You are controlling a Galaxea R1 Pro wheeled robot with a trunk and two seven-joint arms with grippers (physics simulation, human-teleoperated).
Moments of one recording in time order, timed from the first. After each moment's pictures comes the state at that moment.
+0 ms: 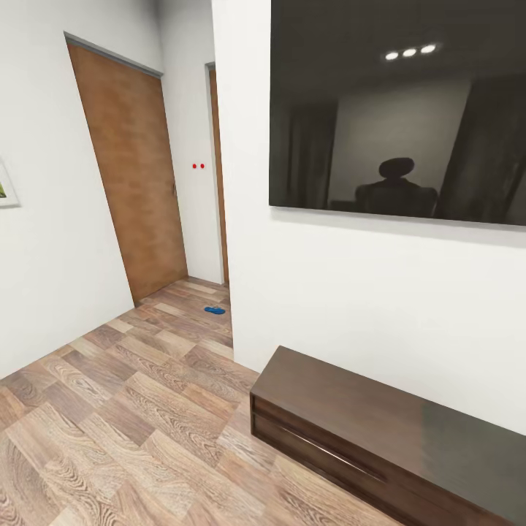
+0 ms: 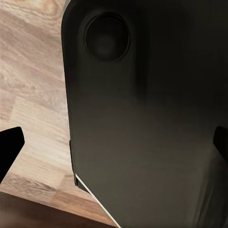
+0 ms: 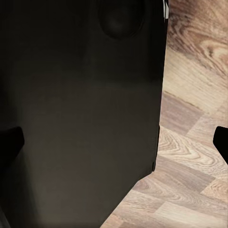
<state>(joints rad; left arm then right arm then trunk) -0.01 0.00 0.00 0.00 0.00 0.01 0.00 0.01 0.00 -0.01 0.02 0.00 0.01 -0.01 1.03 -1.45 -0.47</state>
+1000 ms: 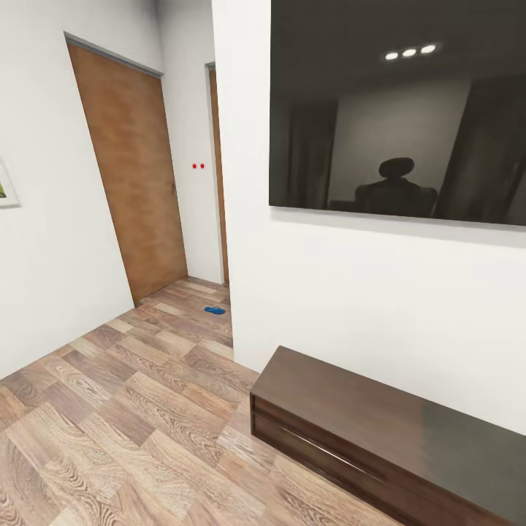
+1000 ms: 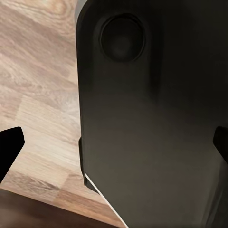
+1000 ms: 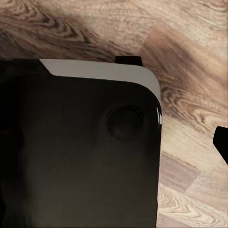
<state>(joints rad) -0.01 0.02 0.00 0.00 0.00 0.01 -0.01 -0.01 0.00 0.01 -0.15 0.01 -0.01 0.00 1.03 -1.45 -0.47</state>
